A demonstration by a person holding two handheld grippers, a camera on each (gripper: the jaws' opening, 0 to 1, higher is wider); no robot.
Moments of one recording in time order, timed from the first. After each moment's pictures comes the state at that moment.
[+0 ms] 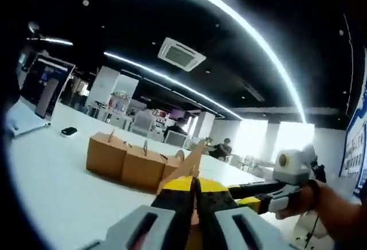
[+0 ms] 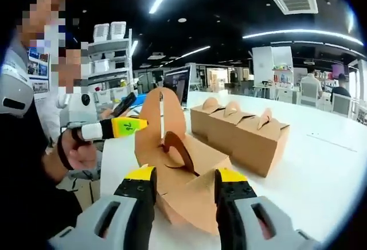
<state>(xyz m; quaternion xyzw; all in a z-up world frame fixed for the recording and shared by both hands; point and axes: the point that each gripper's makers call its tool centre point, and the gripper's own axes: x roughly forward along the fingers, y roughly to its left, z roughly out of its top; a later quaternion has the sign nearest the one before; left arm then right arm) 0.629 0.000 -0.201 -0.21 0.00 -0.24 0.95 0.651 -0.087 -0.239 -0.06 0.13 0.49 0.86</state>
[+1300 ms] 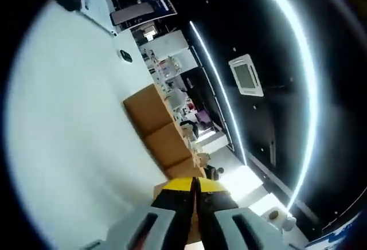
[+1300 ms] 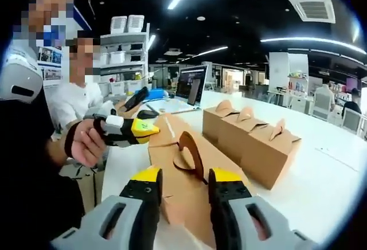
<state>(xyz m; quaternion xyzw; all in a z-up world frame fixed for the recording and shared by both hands) 0.644 0.048 -0.247 -0.52 0.07 -0.16 0.84 0.647 -0.075 -0.235 -0.09 0.11 0.54 0.83</state>
